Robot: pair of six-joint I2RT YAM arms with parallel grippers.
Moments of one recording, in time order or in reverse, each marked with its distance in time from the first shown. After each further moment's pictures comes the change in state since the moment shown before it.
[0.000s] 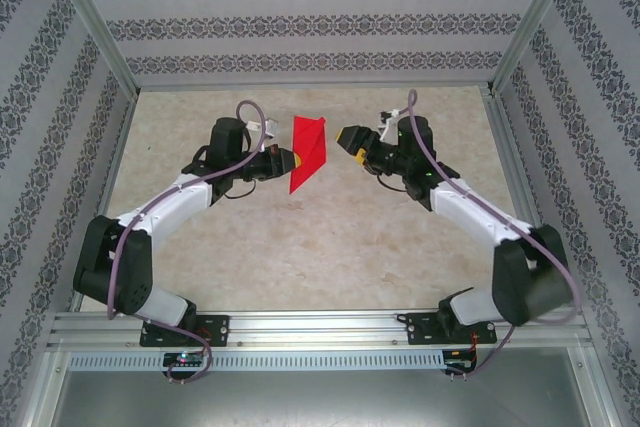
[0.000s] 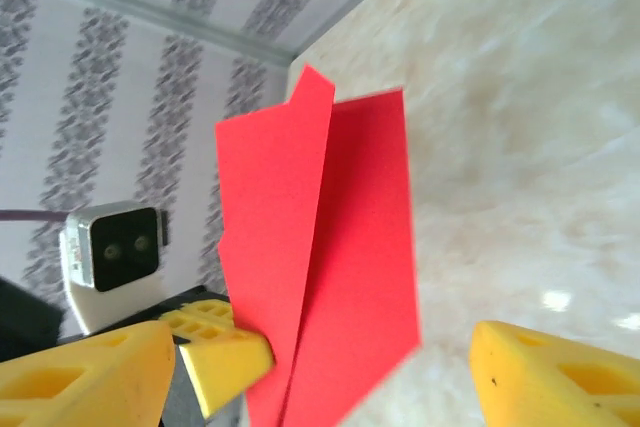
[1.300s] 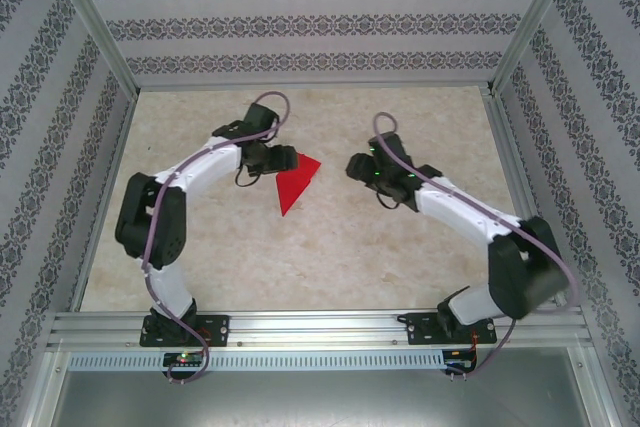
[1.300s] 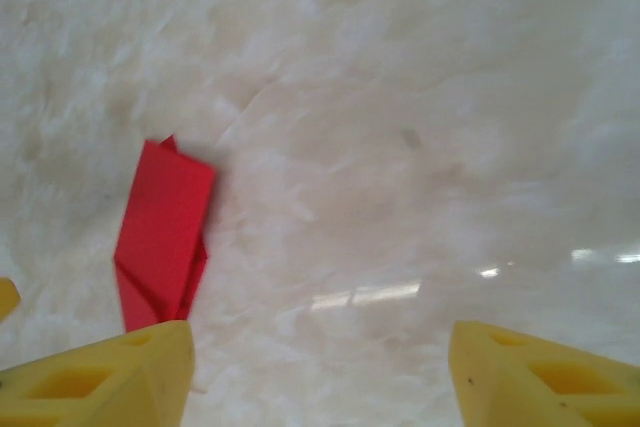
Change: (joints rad) left arm -0.018 0.314 0.354 -0.524 -0.505 0.098; right arm 0.158 0.113 0.076 -0.406 0.542 -0.101
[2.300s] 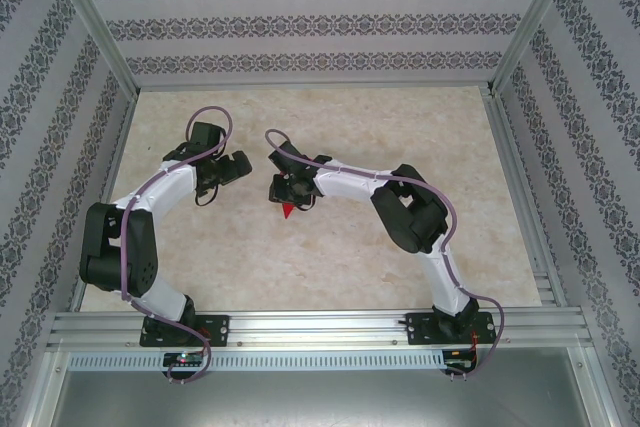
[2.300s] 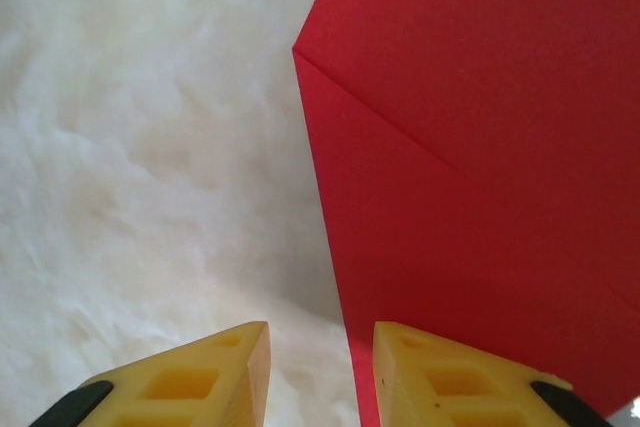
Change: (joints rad) left arm 0.237 -0.222 -0.320 0.111 -0.117 -0.101; right arm 0.284 0.702 0.604 -0.150 -0.188 -0.008
